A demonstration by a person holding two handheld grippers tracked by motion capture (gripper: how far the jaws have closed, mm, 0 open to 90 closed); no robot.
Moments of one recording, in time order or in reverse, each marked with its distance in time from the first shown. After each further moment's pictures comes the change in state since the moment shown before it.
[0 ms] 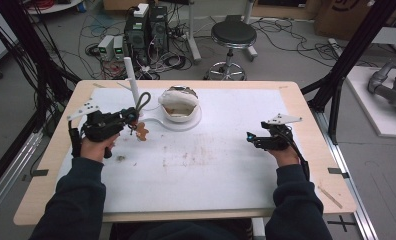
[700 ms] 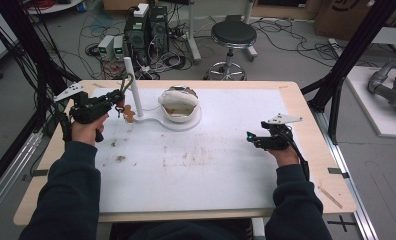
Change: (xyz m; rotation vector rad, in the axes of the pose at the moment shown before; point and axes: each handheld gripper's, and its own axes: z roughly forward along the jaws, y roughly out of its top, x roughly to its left) left arm 0.039 0.025 0.006 -0.020 0.150 -0.078; right arm -0.001 0.000 0.000 -0.003 -0.001 0.003
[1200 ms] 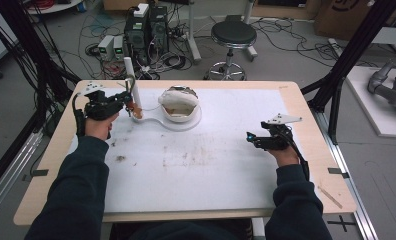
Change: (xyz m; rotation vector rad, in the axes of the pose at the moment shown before) left arm -0.001 -0.011 0.034 0.130 0.118 0.083; right arm 0.000 0.000 0.000 0.001 0.002 0.003
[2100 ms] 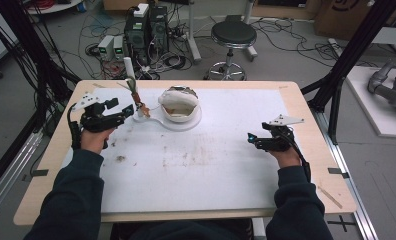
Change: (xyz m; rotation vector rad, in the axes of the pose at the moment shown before) left arm -0.011 -0.027 -0.029 -0.076 -0.064 0.063; right arm 0.001 -0.003 -0.006 -0.009 0.006 -0.001
